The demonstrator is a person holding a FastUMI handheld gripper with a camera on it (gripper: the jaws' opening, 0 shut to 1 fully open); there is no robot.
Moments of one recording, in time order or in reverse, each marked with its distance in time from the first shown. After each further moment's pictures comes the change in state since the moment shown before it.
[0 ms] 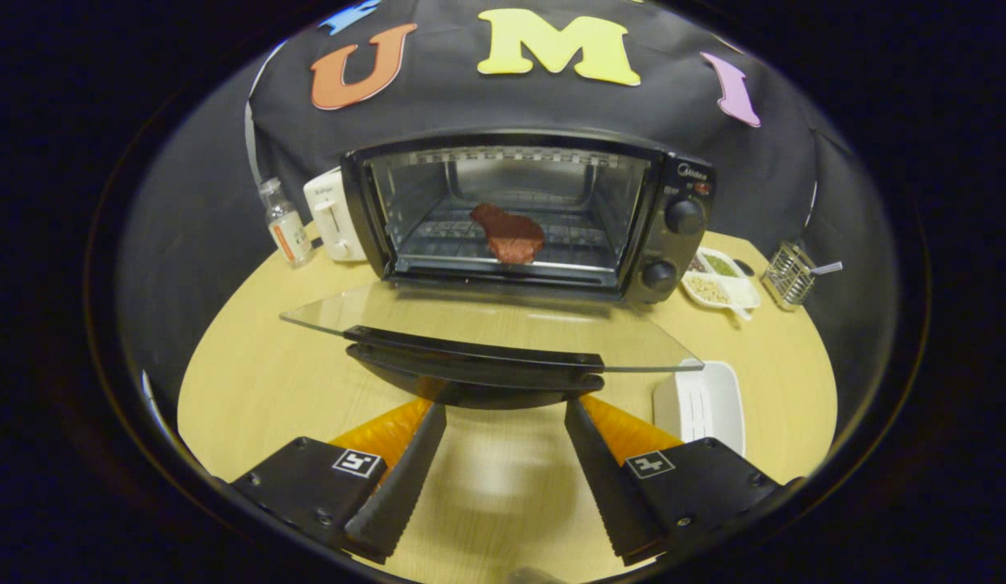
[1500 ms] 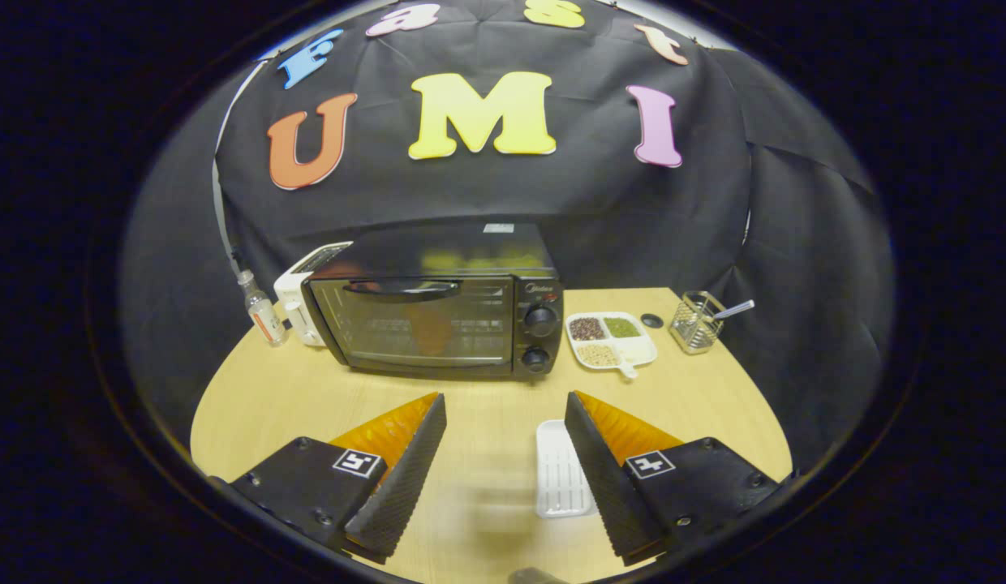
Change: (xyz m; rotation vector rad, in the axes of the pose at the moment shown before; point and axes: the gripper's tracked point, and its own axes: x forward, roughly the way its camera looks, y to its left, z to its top) arm -0.126 -0.104 0.076 0.074 -0.236 -0.122
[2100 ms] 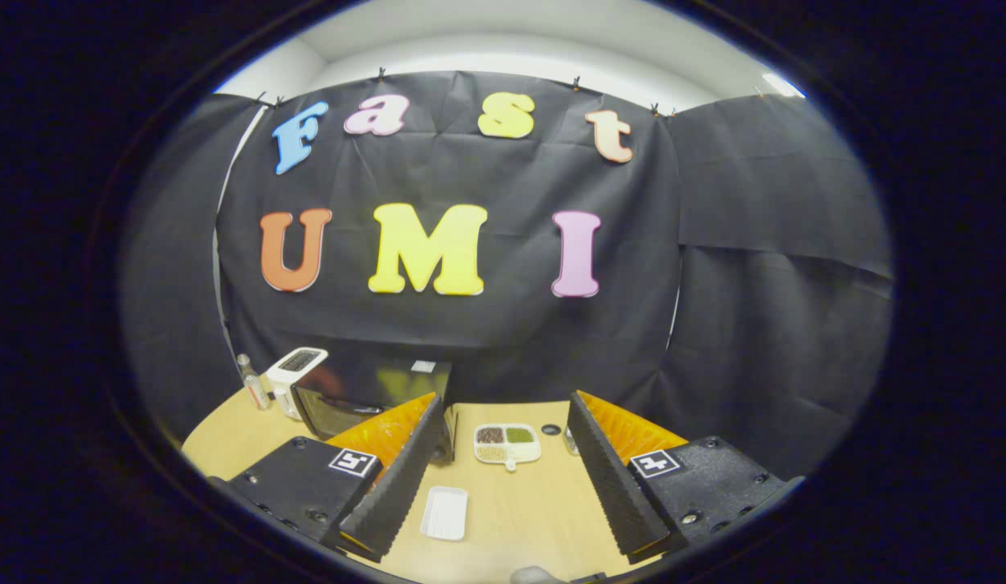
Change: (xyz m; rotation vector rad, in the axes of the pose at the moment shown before) arm -0.175 -0.137 0.155 -0.026 -0.402 -0.074
